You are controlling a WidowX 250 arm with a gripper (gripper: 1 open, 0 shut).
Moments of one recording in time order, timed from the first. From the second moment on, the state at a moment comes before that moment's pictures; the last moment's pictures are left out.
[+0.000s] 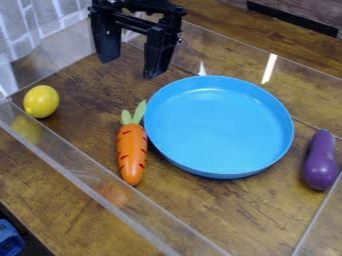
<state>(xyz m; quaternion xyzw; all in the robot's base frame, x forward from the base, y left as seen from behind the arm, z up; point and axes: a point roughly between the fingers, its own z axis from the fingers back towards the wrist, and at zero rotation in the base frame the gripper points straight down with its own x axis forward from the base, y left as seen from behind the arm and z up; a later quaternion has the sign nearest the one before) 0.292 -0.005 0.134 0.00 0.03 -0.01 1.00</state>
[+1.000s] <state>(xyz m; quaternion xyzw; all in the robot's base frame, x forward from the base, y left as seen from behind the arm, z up) 0.276 0.014 0.101 0.00 0.08 -0.14 0.99</state>
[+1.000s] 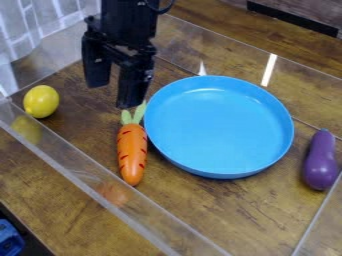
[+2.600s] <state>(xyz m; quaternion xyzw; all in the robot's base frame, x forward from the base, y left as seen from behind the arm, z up) 0.254 0.041 0.076 -0.01 0.10 -0.23 0.97</state>
